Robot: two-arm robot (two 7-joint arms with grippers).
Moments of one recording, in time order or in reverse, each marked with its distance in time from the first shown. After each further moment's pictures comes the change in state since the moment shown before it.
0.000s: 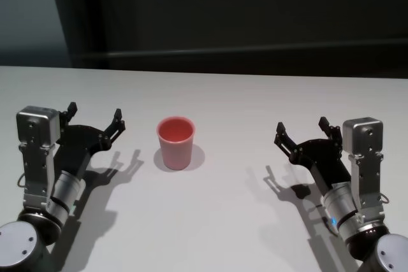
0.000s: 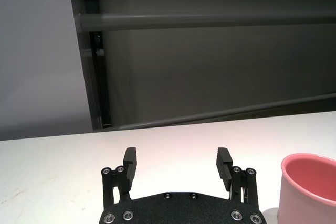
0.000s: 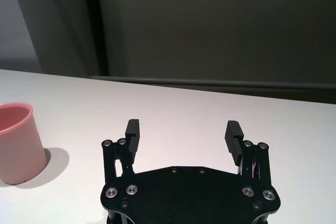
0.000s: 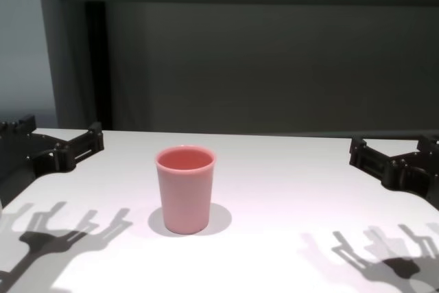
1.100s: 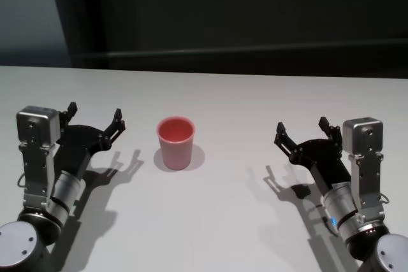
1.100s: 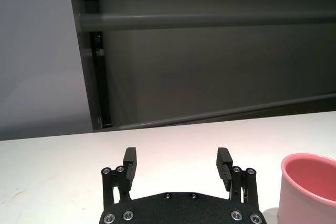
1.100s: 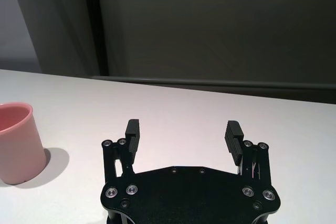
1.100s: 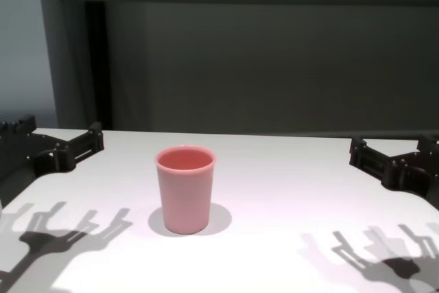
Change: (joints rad) left arm 0.000 0.000 0.000 0.000 0.000 0.000 0.000; right arm 0.000 0.000 0.000 0.000 0.000 0.000 0.000
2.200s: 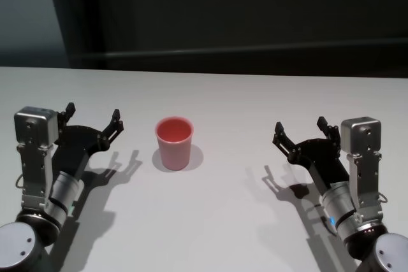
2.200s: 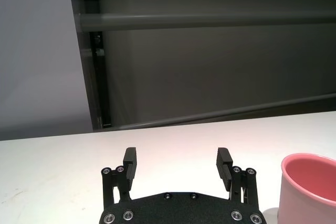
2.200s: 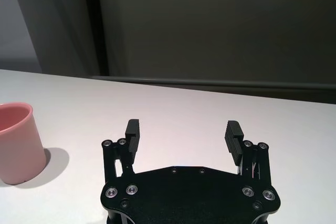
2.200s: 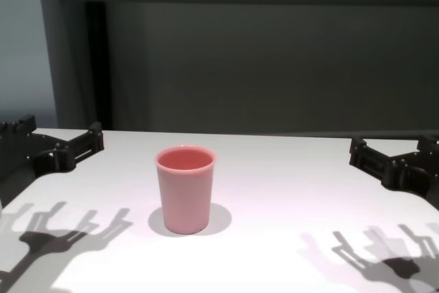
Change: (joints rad) left arm 0.000 0.000 0.000 0.000 0.000 0.000 0.000; right arm 0.000 0.000 0.000 0.000 0.000 0.000 0.000
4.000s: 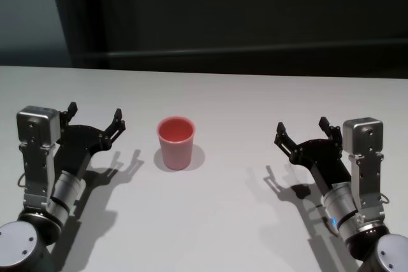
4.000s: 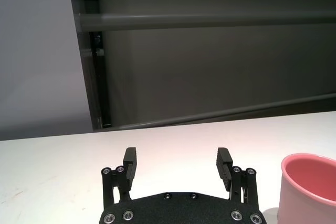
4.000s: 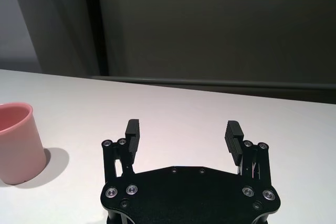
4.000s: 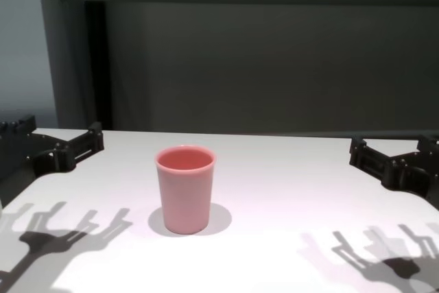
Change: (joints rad) left arm 0.000 0.000 0.000 0.000 0.000 0.000 0.000; right arm 0.000 0.000 0.000 0.000 0.000 0.000 0.000
